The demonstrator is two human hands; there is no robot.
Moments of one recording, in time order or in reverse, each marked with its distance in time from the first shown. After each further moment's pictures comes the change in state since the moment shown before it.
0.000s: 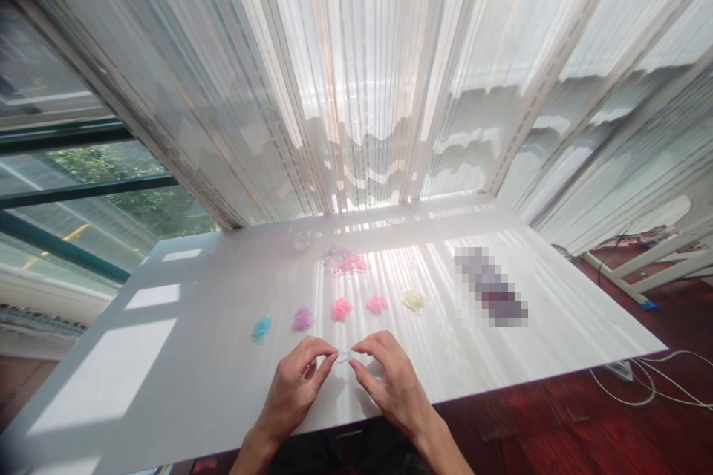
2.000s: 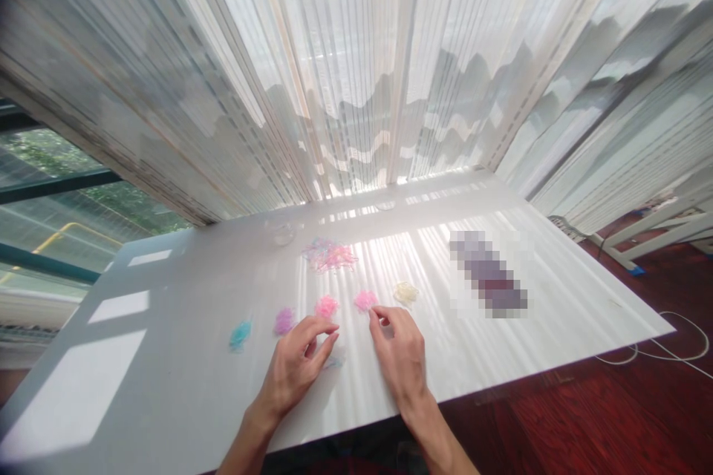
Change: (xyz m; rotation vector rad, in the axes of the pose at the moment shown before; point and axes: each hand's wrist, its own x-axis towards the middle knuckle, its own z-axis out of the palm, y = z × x) left_hand 0.042 0.001 0.015 0.153 -0.061 0.040; right_hand 0.020 0.025 -0.003 -0.238 0.364 0.312
